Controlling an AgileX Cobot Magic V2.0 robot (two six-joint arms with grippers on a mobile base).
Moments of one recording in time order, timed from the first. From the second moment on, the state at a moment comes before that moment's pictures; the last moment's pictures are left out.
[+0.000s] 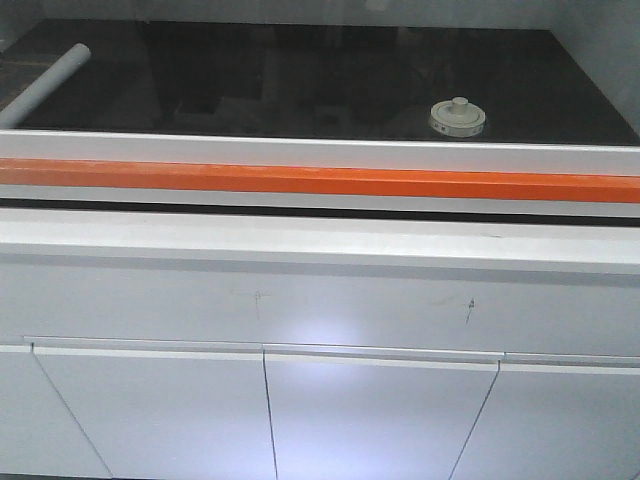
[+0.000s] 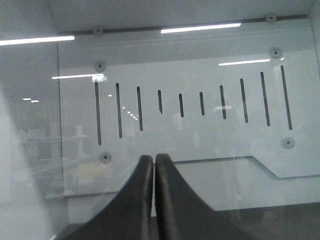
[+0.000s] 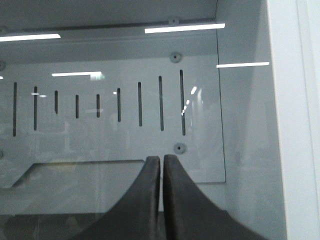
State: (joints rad) left arm -0.03 0.38 -0.64 0.17 -0.09 -0.09; right arm -0.05 0.30 -0.52 -0.08 -0.11 0.07
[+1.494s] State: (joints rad) left arm -0.03 1.47 -0.50 0.14 -0.83 -0.07; right arm -0.05 1.47 -0.35 -0.16 -0.91 0.08
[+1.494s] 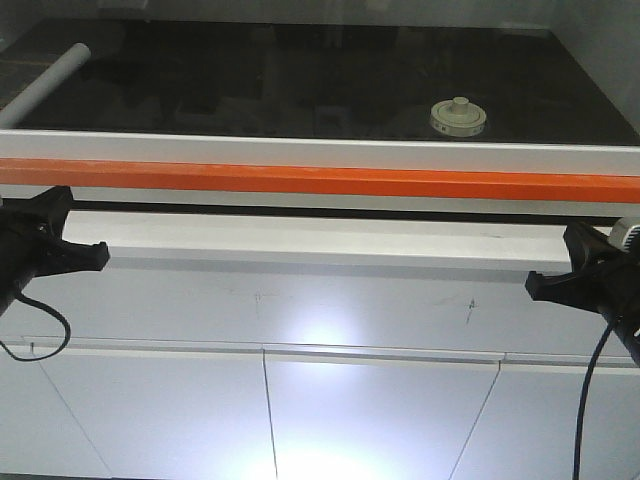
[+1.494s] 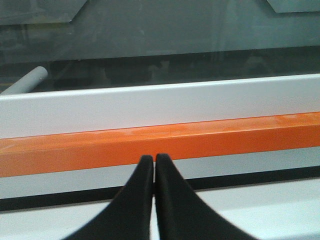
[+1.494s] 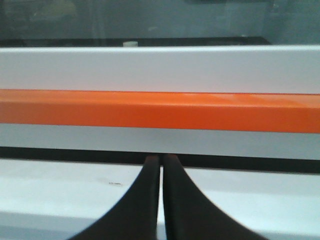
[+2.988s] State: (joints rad) left arm -0.03 1.79 -0.55 0.06 -1.03 -0.01; right arm -0.05 1.74 -0.50 -0.13 -1.03 -0.03
